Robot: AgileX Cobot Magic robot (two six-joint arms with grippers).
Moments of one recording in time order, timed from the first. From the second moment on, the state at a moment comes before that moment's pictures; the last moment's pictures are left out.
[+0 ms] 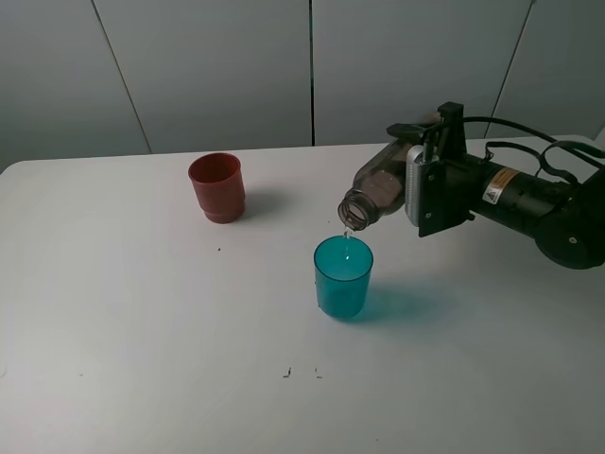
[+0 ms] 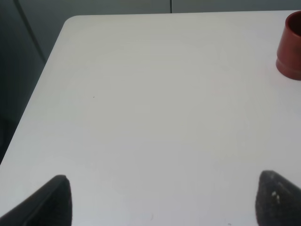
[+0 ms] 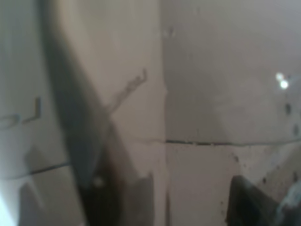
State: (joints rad) left arm 0.03 0.00 -0.51 0.09 1.09 -0.05; right arm 0.15 2.00 -0.61 -0.54 -1.16 -1.45
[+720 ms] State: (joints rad) left arm 0.03 0.00 -0.51 0.09 1.09 -0.05; right arm 0.15 2.00 -0.61 -0.53 -1.17 -1.51
